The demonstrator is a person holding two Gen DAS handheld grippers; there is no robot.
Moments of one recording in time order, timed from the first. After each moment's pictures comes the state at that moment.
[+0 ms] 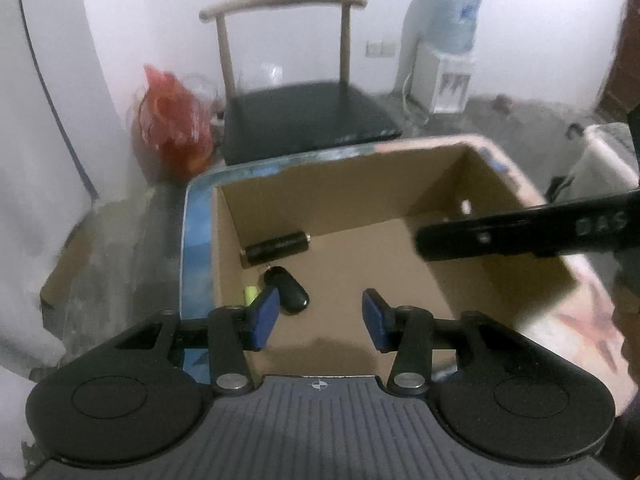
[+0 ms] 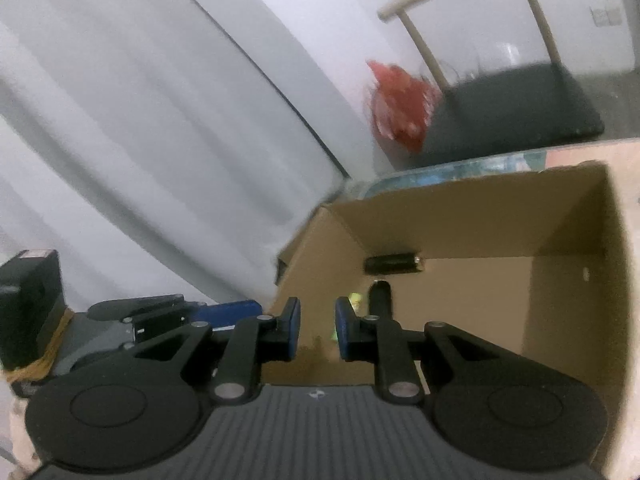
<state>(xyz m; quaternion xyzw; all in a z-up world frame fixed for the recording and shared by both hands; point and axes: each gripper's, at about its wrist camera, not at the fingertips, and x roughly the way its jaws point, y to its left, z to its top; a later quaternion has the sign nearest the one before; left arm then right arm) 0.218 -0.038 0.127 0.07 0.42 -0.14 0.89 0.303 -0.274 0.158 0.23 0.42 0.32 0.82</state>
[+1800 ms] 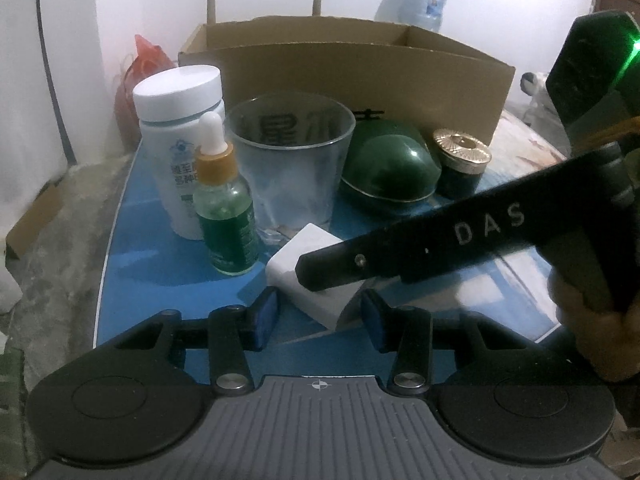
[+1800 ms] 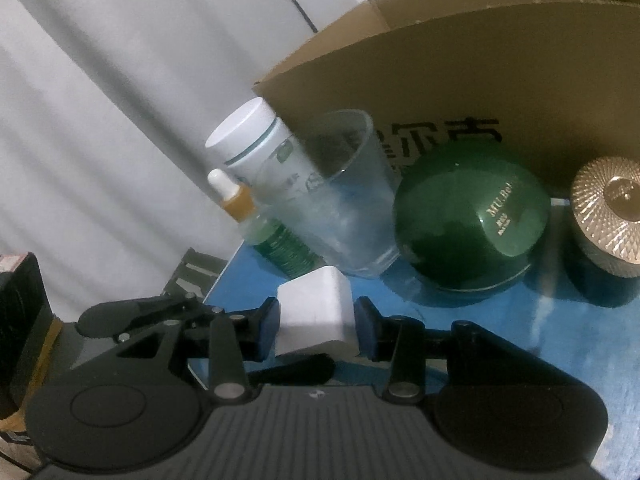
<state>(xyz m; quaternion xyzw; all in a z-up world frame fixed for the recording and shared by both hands) 0.061 -0.010 -0.021 0.04 0.39 -0.18 0.90 0.152 -0.185 0.033 0.15 0.46 0.34 0.80</state>
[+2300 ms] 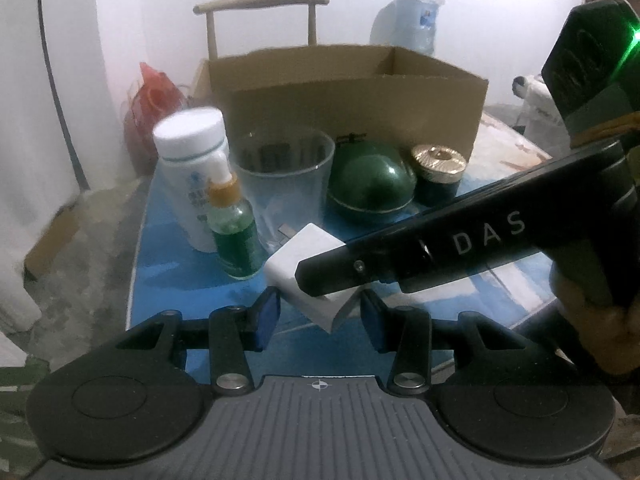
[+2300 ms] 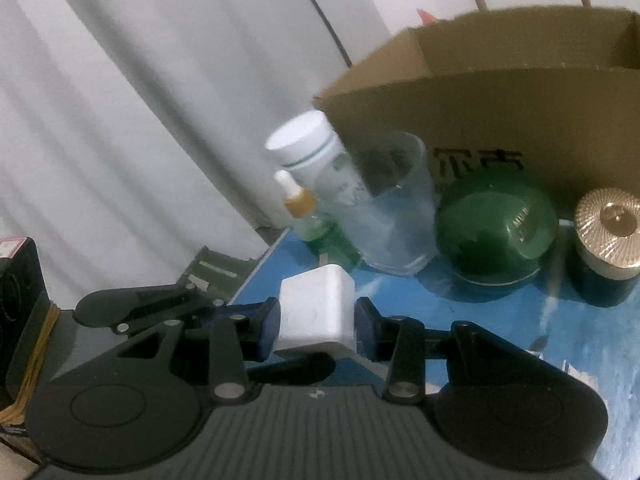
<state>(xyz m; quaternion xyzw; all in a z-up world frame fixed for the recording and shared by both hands) 0.026 -0.013 0.007 0.07 0.36 -0.17 0.92 0.122 -0.180 0.067 0.13 0.43 0.36 0.81</state>
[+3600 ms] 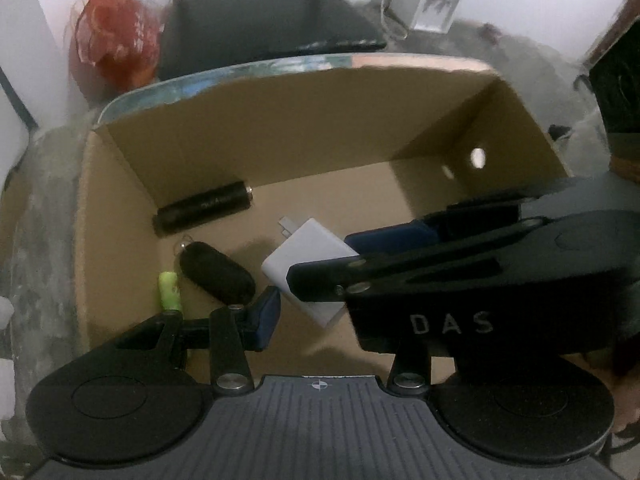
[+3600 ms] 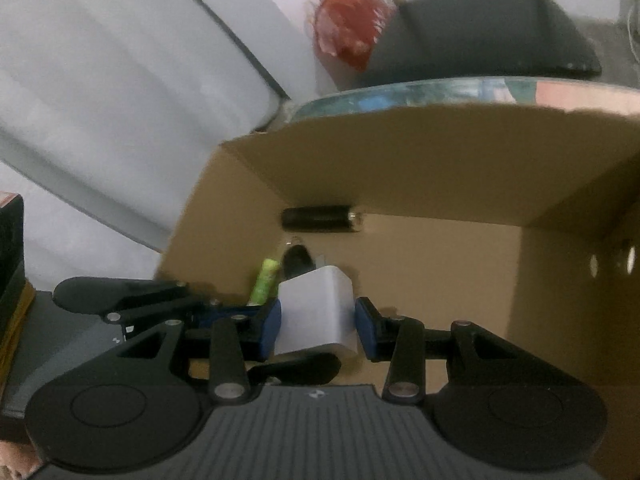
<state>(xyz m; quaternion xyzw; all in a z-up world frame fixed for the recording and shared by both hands) 0.327 -0.081 0.039 0.05 0.56 -0.18 0.81 0.409 -0.222 0.066 0.16 0.56 0.26 0.77</state>
